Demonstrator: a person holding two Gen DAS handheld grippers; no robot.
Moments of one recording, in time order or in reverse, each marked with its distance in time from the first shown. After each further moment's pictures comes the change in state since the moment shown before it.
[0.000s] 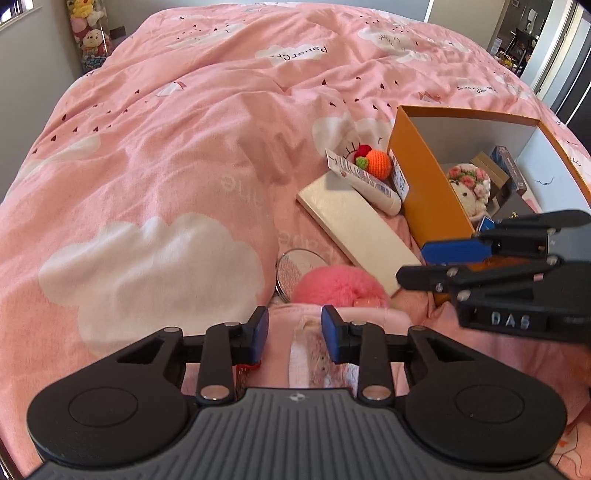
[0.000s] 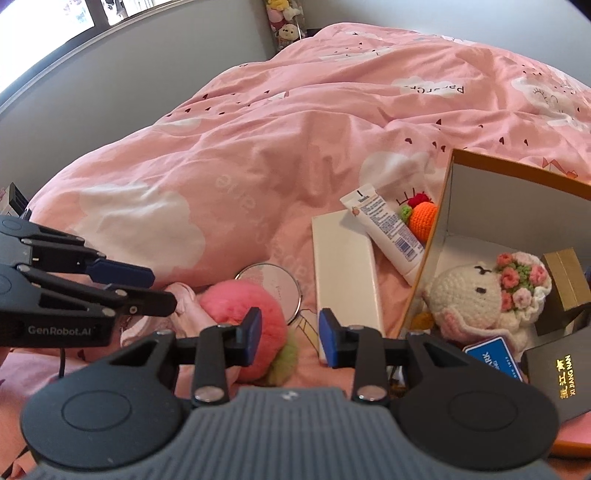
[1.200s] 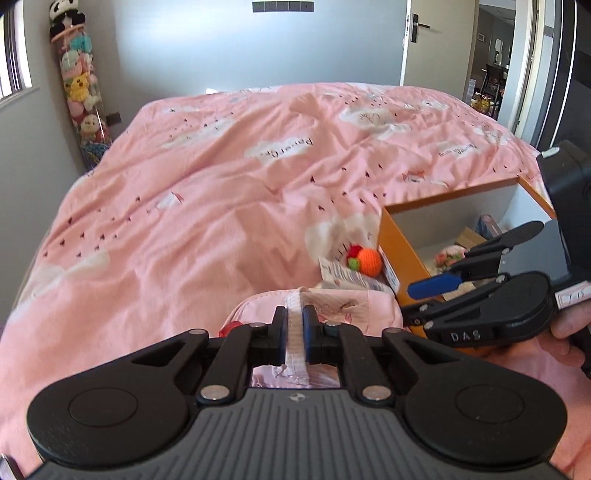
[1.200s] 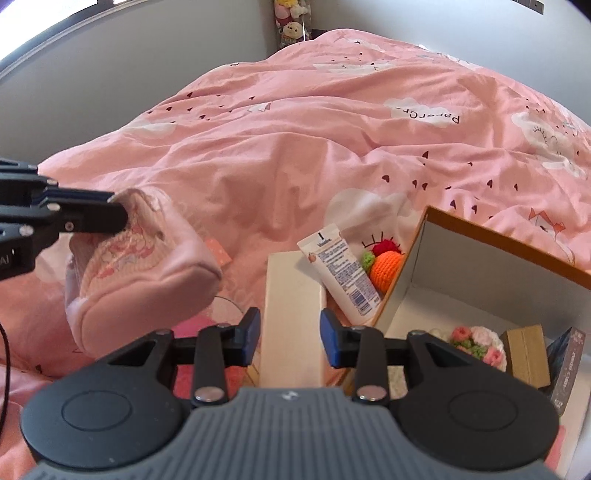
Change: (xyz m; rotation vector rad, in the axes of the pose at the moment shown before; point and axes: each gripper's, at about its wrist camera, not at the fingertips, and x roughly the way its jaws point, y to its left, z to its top) left arm -0.029 -0.012 0.052 0.114 -0.285 0.060; right arm 0.016 -0.022 0.049 -0.126 0.022 -0.084
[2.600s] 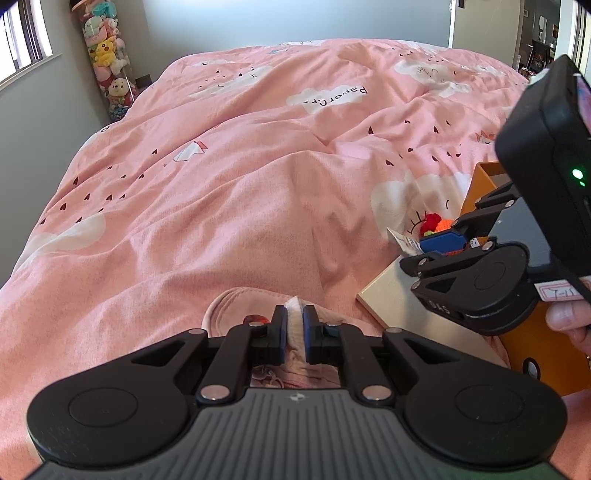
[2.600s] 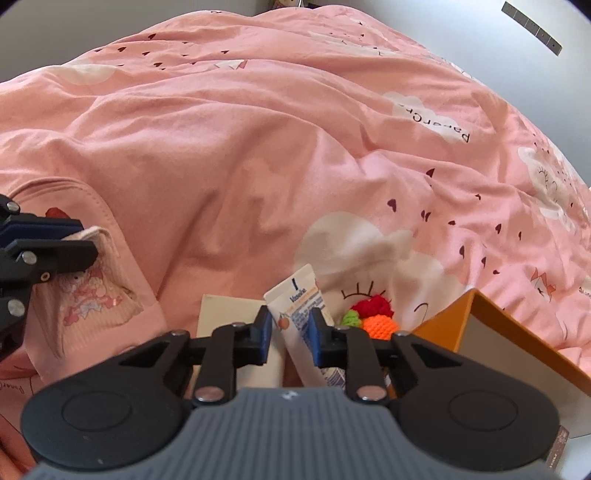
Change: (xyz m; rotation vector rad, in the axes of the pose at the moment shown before) left arm 0.095 0.019 -0.014 -0.046 0.124 0.103; right arm 0.100 0.016 0.048 -0.161 0.071 -0.223
